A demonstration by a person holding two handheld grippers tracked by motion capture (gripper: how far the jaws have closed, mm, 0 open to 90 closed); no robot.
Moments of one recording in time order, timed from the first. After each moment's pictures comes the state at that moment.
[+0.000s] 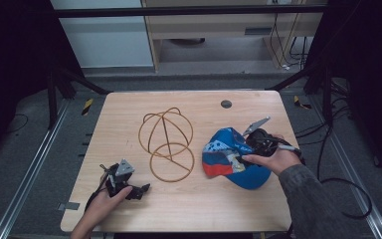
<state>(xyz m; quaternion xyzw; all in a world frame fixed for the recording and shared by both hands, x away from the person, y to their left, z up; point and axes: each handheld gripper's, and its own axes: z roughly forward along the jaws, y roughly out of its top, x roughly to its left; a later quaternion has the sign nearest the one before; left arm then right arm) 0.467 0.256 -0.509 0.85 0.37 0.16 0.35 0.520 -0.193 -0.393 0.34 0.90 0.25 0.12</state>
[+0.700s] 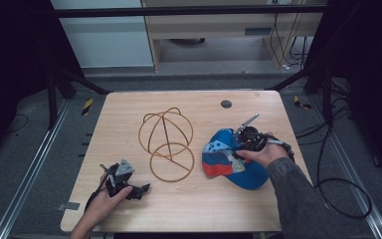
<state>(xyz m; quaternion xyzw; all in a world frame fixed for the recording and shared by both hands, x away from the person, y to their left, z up) 0.467 0.256 -0.509 0.85 0.37 0.16 0.35 0.550 -0.183 -0.420 0.35 0.91 0.23 0.07</state>
